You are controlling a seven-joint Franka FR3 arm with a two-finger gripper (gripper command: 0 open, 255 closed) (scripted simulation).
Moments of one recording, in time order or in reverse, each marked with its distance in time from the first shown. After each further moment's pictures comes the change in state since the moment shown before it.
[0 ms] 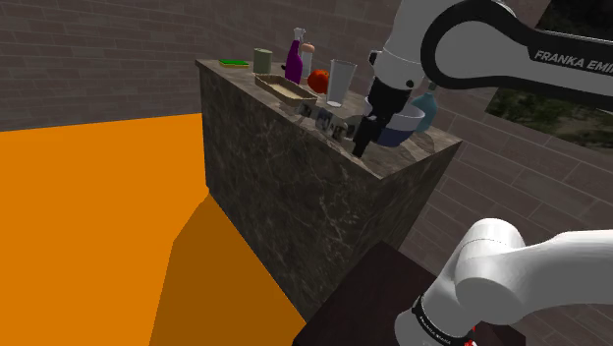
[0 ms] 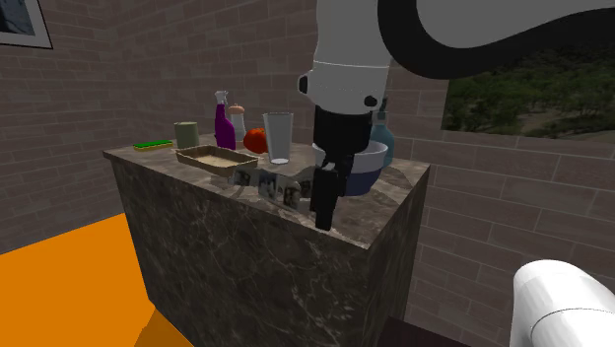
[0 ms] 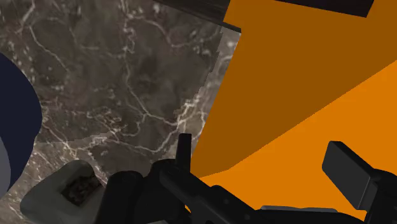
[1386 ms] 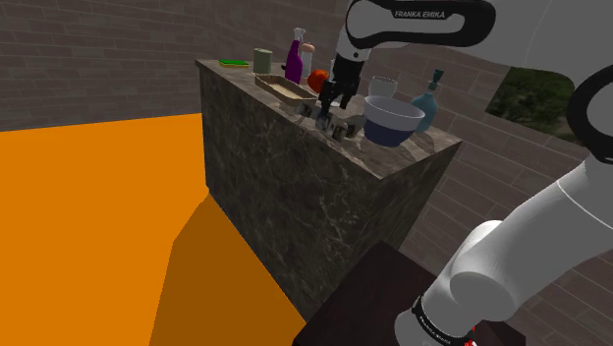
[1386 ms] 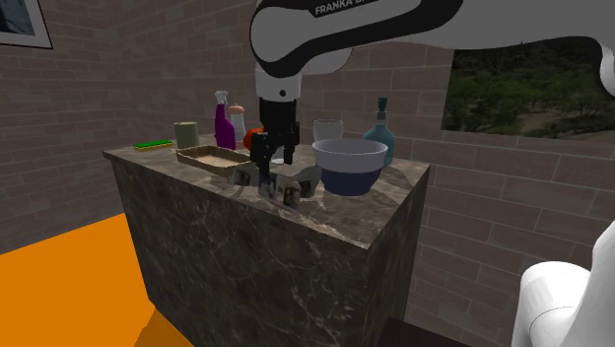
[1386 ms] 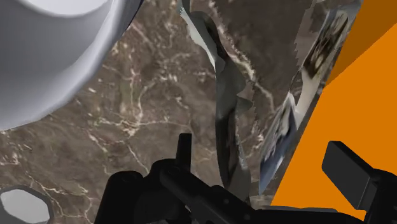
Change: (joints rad) arm -0.102 0.584 -0.169 0.468 -0.005 0.139 -0.081
